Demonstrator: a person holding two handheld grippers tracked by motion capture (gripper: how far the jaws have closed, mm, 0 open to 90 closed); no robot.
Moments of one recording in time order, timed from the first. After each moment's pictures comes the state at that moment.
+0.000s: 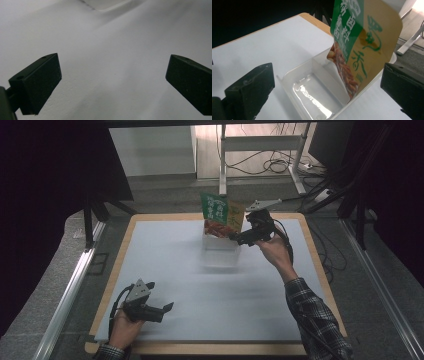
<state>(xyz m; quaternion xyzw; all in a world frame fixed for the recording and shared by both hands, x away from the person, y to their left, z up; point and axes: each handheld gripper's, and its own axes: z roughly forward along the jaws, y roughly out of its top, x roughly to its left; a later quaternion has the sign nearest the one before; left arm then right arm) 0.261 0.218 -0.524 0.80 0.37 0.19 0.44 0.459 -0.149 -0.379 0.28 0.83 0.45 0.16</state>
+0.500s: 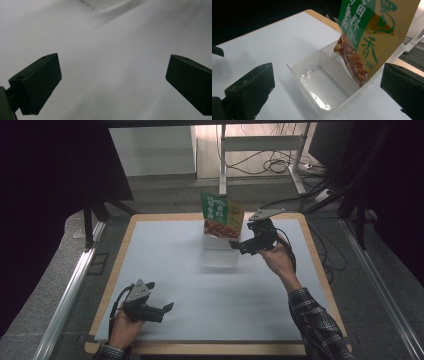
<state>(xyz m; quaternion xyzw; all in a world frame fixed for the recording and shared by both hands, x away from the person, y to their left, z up) 0.260 0.218 -0.524 0.80 0.37 0.19 0.44 0.438 -0.157 -0.390 0.28 0.84 0.45 0.15</state>
